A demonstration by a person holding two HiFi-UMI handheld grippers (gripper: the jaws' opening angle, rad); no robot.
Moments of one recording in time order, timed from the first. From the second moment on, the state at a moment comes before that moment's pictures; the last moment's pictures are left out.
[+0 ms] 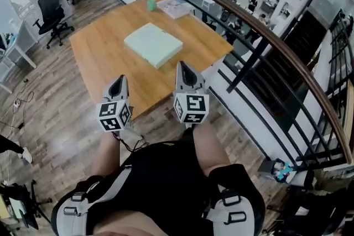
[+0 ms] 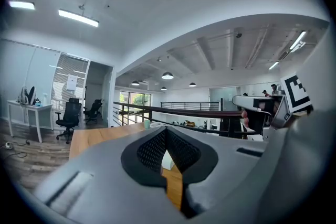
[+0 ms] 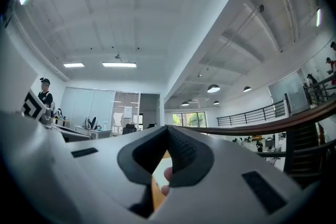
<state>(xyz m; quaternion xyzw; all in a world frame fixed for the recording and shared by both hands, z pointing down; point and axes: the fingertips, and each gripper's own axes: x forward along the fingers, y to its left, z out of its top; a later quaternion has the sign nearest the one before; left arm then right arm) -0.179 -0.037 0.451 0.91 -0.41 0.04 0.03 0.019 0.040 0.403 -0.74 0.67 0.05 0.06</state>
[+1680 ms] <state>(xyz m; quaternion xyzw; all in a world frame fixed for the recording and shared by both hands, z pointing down) -0.104 -0.264 0.557 0.75 -0.61 0.13 0.25 0.140 -0.326 0.528 -0.50 0.85 -0.13 -0.11</state>
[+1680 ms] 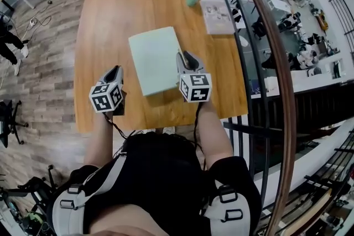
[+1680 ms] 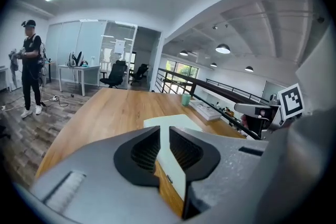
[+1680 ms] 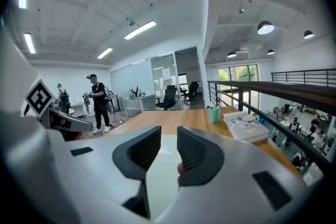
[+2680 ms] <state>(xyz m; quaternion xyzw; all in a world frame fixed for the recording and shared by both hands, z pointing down) -0.083 -0.338 0.696 0.68 -0.52 0.13 0.50 0.164 -0.411 0.697 -0.38 0.80 -0.38 -0.24</state>
